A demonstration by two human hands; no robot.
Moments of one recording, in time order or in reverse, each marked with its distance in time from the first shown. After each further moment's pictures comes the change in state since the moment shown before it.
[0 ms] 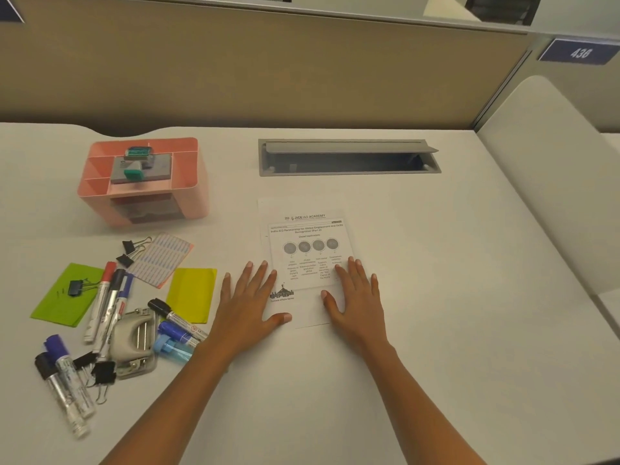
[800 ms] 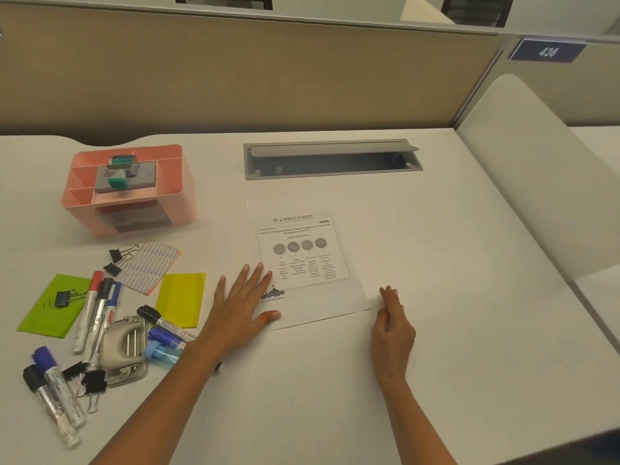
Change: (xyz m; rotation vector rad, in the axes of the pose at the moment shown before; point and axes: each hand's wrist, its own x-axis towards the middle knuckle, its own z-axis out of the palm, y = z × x) left_hand 0.003 -0.003 0.000 0.002 -0.065 0.068; right_hand -0.061 0.023 -0.028 0.600 0.427 0.480
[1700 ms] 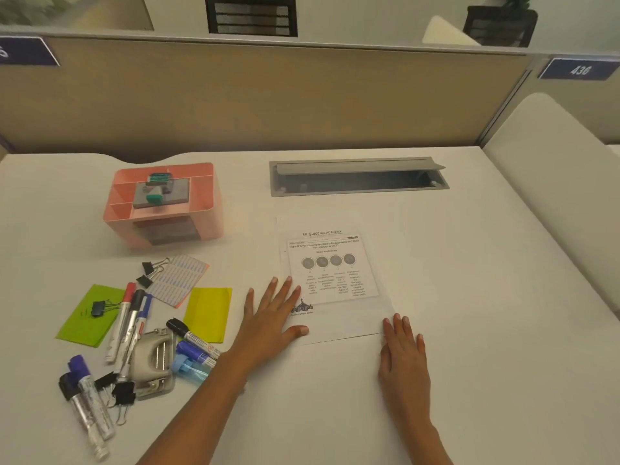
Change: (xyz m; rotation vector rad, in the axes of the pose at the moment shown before) left_hand 0.011 0.003 0.002 0.020 -0.017 0.008; right_hand -0.013 0.034 0.016 -0.540 -0.162 -0.373
